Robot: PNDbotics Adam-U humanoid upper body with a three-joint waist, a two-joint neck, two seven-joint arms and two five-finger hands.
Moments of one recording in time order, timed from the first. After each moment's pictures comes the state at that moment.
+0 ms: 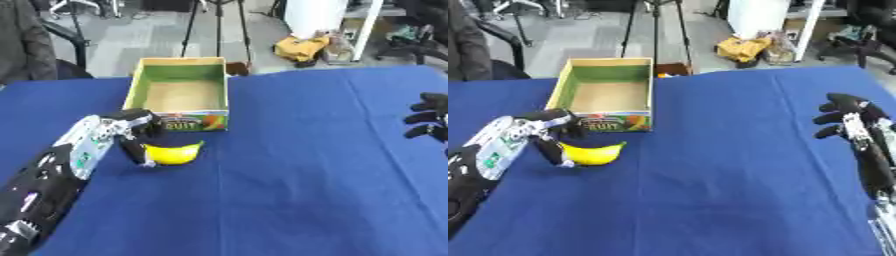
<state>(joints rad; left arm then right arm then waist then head) -0.82 0.39 -0.31 -0.97 -0.74 -0.02 -0.54 -0.19 -0.43 0.02 -1.77 -0.13 -0.15 -0.10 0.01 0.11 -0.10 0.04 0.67</state>
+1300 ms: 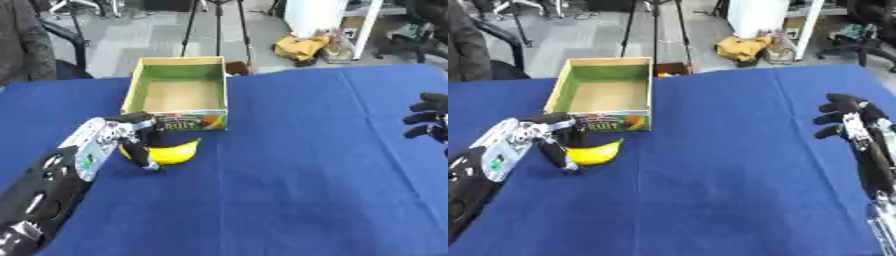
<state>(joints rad) -0.82 0.38 -0.32 -0.95 -0.75 -0.02 -0.56 -0.19 -0.42 0.02 -1.76 -0.13 -0.15 -0.10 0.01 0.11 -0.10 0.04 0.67</state>
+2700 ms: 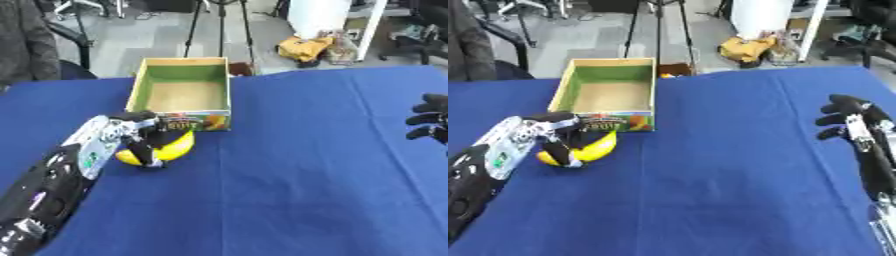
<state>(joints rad) -0.83 0.38 -0.32 -0.97 -0.74 -0.01 -0.57 -0.19 -0.42 0.02 -1.76 -0.13 -0.15 -0.10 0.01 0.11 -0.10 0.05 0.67</state>
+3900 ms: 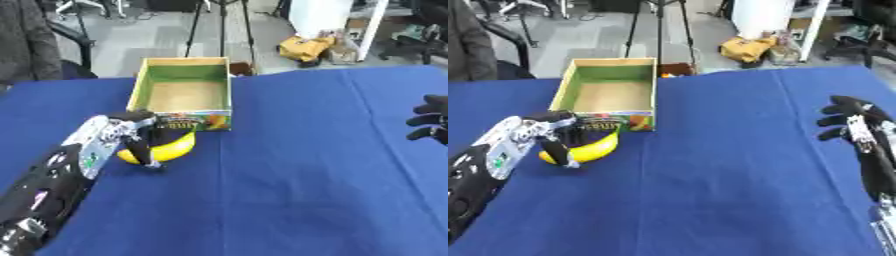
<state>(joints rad) -0.83 0.38 -0.31 -0.94 -0.80 0.01 -0.57 -0.19 -0.42 0.02 -1.76 -0.13 -0.15 -0.10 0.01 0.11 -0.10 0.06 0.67</state>
